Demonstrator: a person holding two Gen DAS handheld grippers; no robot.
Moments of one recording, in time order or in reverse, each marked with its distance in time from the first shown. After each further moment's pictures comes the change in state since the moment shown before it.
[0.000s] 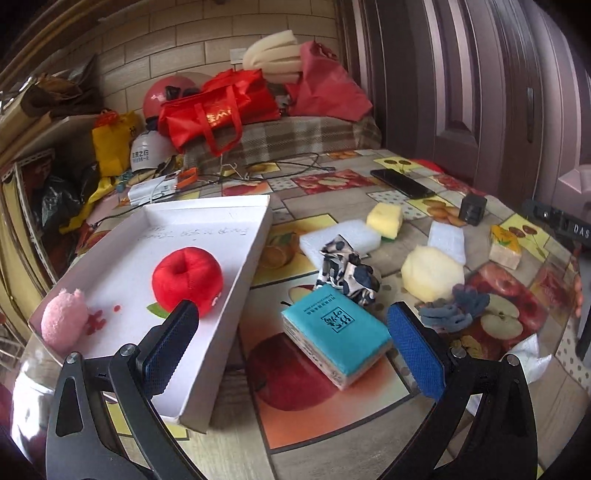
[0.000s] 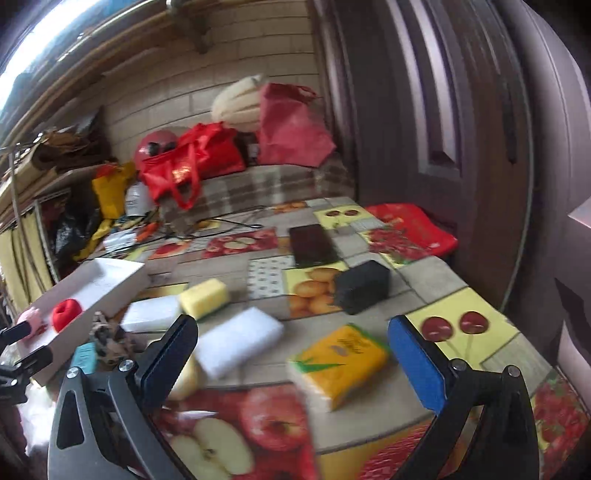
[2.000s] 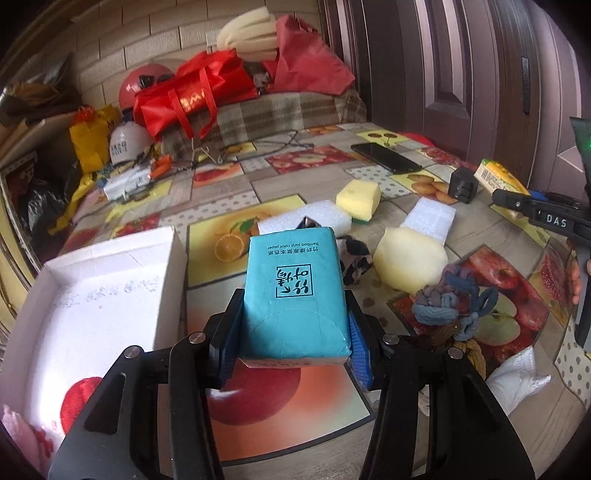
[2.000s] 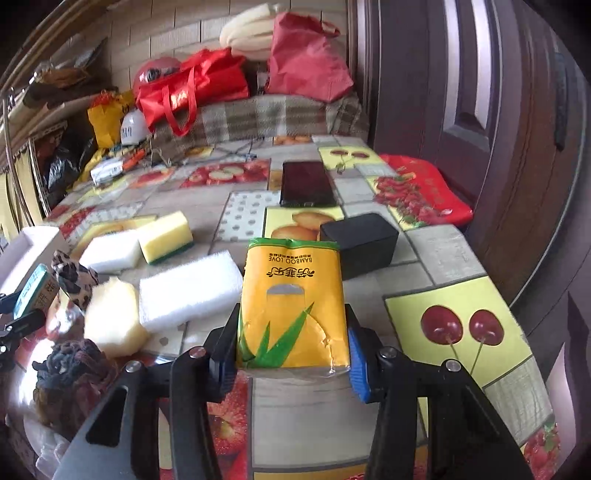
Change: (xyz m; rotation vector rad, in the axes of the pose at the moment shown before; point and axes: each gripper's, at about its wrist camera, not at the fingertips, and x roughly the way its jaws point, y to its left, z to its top) left arm 0.014 -0.037 0.004 0.047 0.030 0.006; right arm 0.019 0.002 -0.008 -0.134 0.100 0.049
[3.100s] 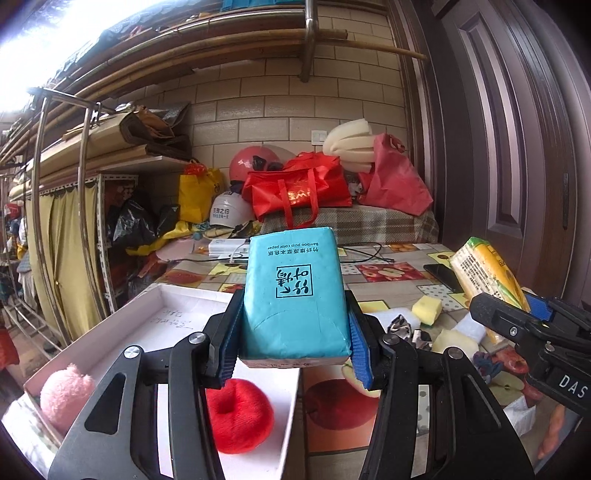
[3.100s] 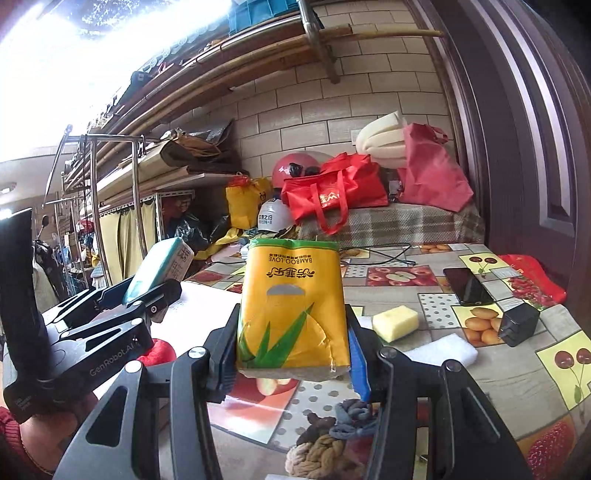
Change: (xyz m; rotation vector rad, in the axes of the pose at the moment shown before) left arm -0.105 0.066 -0.034 -0.263 -0.390 0.262; right arm -0.066 0.160 -0.013 -0.112 -0.304 0.406
